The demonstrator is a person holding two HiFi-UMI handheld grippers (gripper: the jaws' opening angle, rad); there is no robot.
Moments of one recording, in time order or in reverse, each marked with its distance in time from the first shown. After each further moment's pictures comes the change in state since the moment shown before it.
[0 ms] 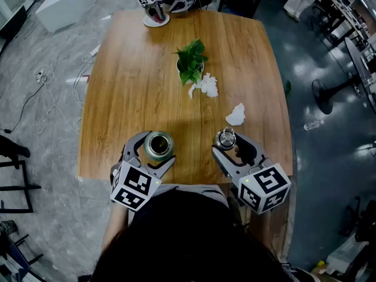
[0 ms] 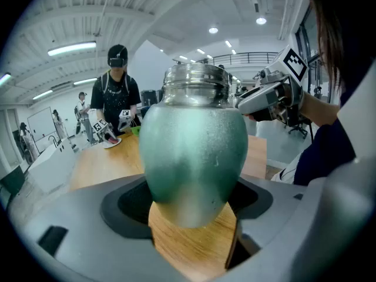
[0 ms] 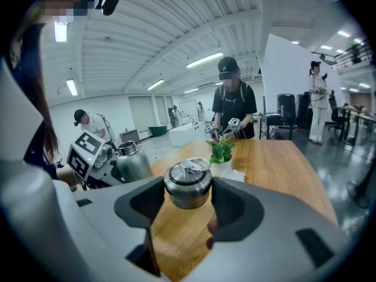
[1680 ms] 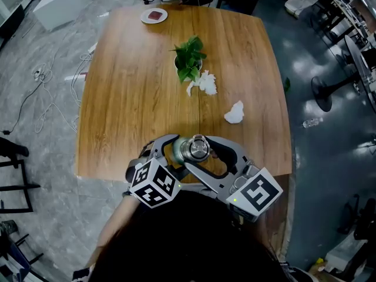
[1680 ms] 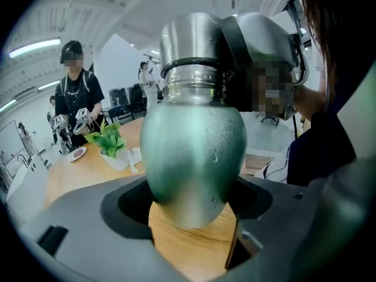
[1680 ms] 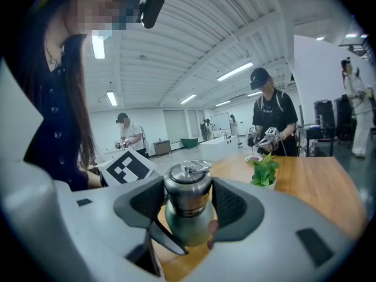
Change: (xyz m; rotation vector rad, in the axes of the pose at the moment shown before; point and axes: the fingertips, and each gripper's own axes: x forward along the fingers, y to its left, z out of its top) left arm 0.042 -0.068 0.015 0.168 0.039 -0.232; right arm 0.005 0.082 0.033 -0.124 -0.152 0.313
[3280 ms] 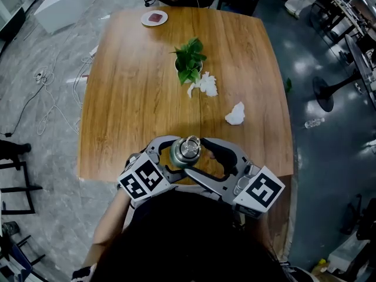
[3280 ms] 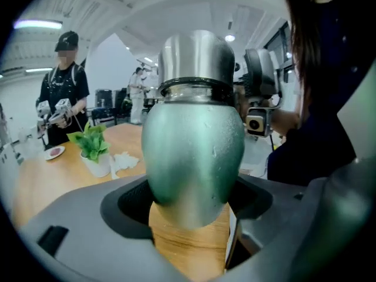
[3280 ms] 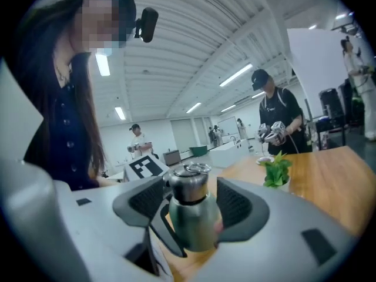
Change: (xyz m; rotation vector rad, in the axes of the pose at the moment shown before) left arm -0.007 -0.007 0.007 -0.020 -0.132 -0.202; right arm -0.003 0.007 0.006 0.069 -0.112 0.123
